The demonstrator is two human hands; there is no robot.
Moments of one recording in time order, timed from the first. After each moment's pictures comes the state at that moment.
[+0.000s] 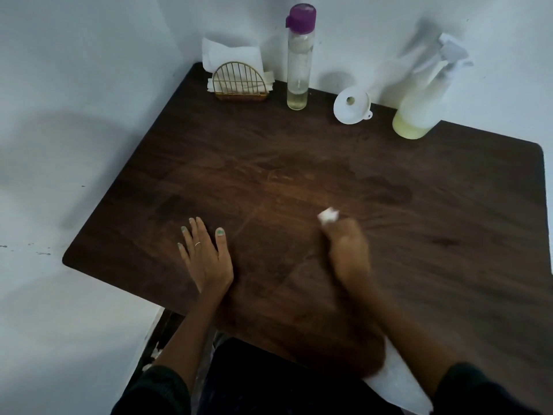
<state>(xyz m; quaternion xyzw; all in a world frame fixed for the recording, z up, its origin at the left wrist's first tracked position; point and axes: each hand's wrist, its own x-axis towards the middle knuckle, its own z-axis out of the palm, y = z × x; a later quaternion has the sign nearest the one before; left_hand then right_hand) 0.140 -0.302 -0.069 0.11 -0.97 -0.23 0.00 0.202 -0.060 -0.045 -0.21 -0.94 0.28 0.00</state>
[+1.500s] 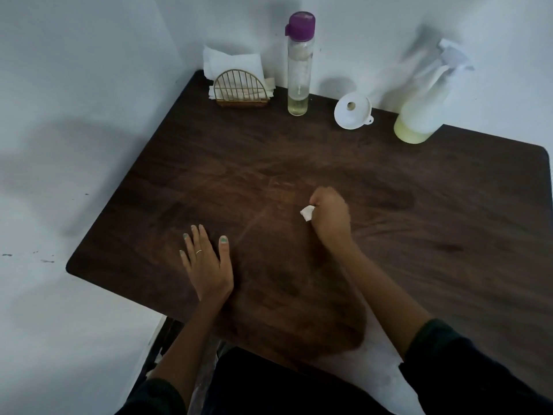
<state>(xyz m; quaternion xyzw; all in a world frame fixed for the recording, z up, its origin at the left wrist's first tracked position) 0.140 -0.305 -0.071 0.10 -0.97 -0.23 0.00 0.119 -0.069 -0.029 -0.21 -0.92 0.33 0.03</state>
